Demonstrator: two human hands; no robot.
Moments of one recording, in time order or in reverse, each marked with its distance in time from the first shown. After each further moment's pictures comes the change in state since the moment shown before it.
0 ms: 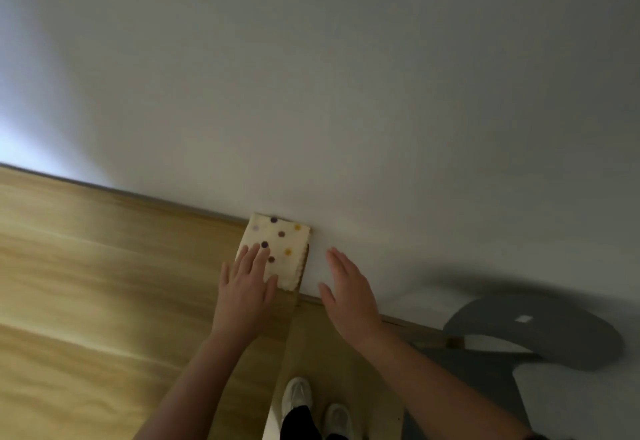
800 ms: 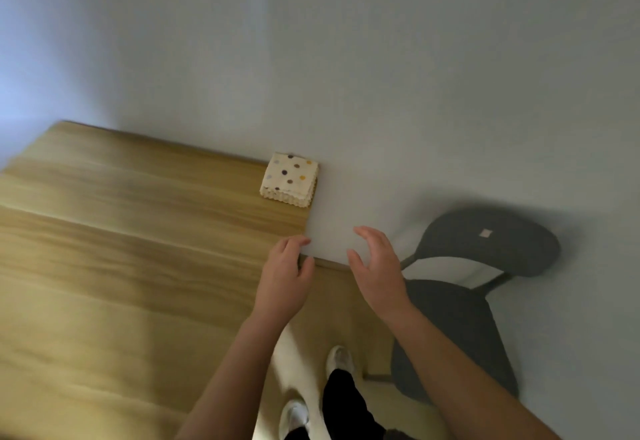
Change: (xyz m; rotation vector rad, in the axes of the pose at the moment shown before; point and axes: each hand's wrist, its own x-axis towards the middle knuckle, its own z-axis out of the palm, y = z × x) left_hand -0.209 0.062 -0.030 -0.402 0.078 0.032; right_hand -0.202 -0.035 -0.019 0.231 0.316 0.015
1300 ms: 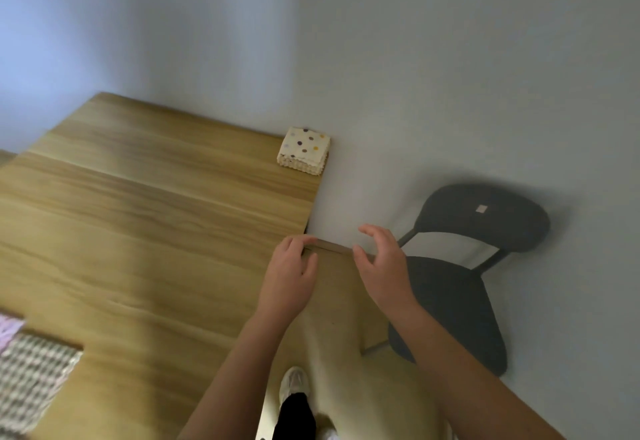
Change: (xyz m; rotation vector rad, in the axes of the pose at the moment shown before) left_hand -0.120 -0.006 -0.009 -0.042 0.056 0.017; right_hand -0.114 -0.023 -0.009 0.040 0.017 0.001
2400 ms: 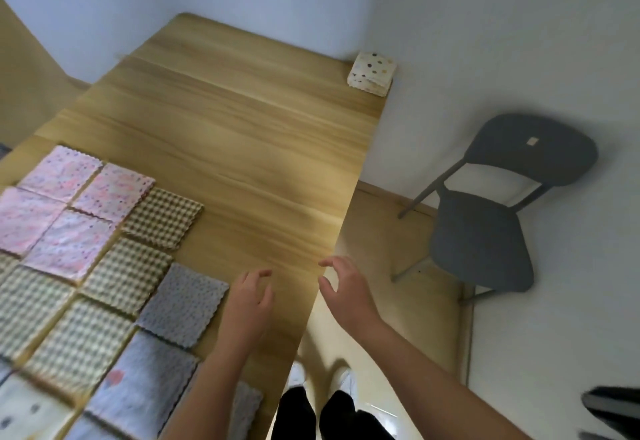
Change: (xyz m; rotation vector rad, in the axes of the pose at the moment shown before) left_hand -0.304 -0.171 -0.103 0.060 0.019 -0.359; right_hand -0.290 -0.061 0.143 -0.020 -0.362 -0.016
